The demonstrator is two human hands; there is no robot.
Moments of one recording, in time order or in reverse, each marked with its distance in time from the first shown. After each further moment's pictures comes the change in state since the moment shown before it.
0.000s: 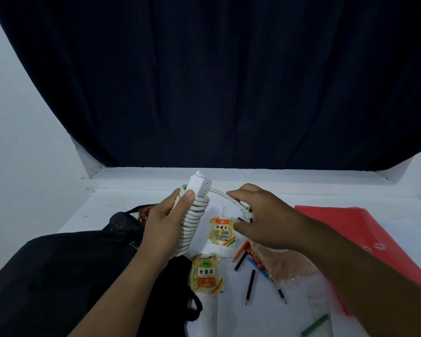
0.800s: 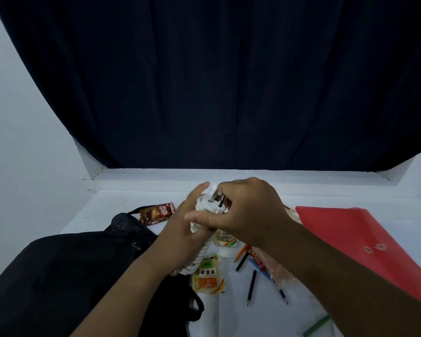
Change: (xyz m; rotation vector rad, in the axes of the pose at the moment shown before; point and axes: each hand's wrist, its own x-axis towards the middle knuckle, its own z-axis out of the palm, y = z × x) left_hand -0.006 0.000 0.004 0.472 -0.290 0.315; right_hand 0.007 -0.046 0.011 -0.248 0.489 -0.276
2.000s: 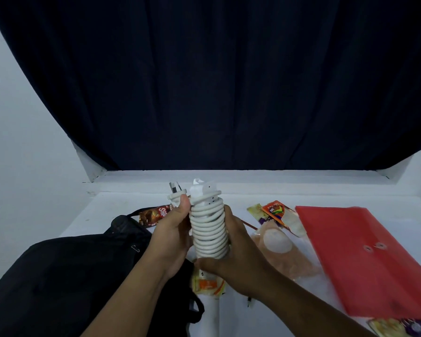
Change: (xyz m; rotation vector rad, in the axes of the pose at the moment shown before) left_hand 0.001 0.003 0.004 -0.876 0.145 -0.410; right_hand -0.064 -0.001 0.059 0.790 -0.209 0.448
